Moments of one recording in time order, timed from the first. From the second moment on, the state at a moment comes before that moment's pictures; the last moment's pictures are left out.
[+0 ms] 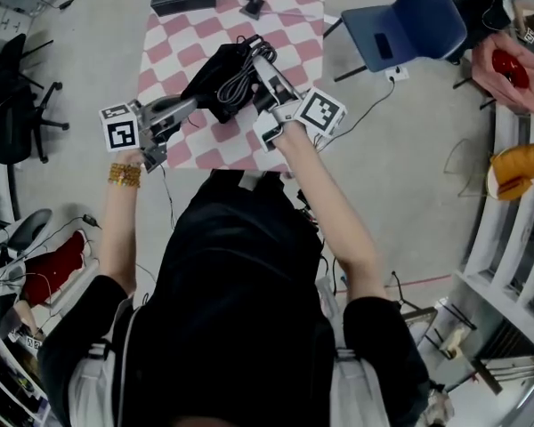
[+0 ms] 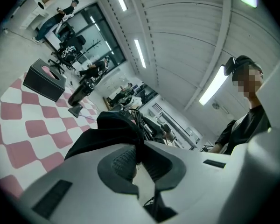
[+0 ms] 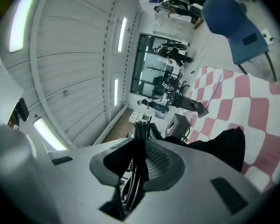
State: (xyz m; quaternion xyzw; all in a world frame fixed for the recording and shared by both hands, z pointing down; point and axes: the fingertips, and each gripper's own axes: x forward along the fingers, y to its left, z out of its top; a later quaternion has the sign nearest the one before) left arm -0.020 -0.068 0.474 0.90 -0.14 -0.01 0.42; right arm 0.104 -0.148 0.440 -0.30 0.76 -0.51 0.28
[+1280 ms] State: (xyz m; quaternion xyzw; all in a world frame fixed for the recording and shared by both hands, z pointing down) left arm -0.004 -0.075 0.460 0.89 -0.15 -0.08 0.42; right arm 0.046 -0.129 0.444 -0.43 0.90 -0.04 -0.06
